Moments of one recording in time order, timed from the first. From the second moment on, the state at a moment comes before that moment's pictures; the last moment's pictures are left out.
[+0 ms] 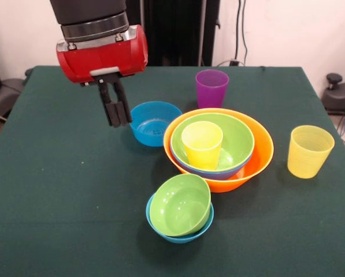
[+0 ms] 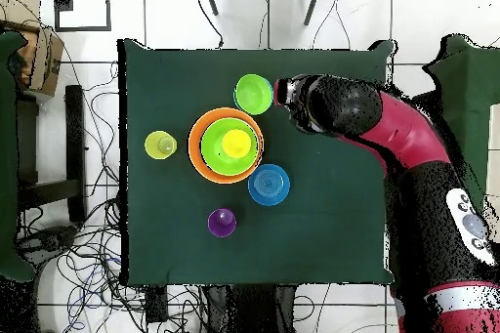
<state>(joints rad) -0.66 -0.66 0.41 1.49 -0.03 0.62 1.40</state>
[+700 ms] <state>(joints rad) -0.61 -0.46 0.45 1.39 -0.03 0.36 1.40</state>
